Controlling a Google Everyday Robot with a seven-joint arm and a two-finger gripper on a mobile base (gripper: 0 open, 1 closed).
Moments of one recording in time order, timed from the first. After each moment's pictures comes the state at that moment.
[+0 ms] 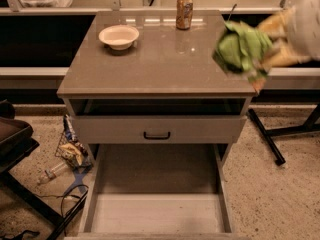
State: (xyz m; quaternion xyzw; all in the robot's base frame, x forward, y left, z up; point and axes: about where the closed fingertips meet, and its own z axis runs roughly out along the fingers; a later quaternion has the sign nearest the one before) arm 0.532 -0.198 0.997 -0.72 0.55 -0.06 0.43
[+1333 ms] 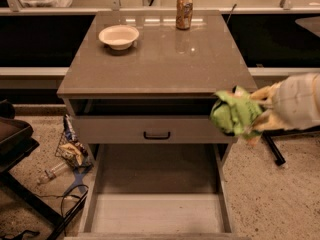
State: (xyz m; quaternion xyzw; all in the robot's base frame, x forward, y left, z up) arm 0.475 -0.204 0.874 -0.71 0.59 -0.02 0.38
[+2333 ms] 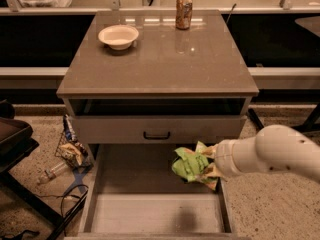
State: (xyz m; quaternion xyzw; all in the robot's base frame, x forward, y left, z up) arm 0.478 -0.137 0.654 -0.70 0.63 0.03 0.33
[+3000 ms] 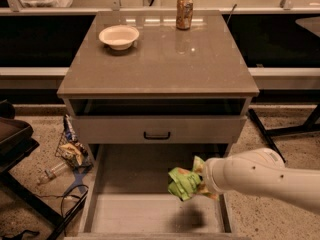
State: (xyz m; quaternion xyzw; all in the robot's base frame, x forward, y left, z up) arm 0.469 -0.129 0.572 -0.75 0.62 -0.05 0.25
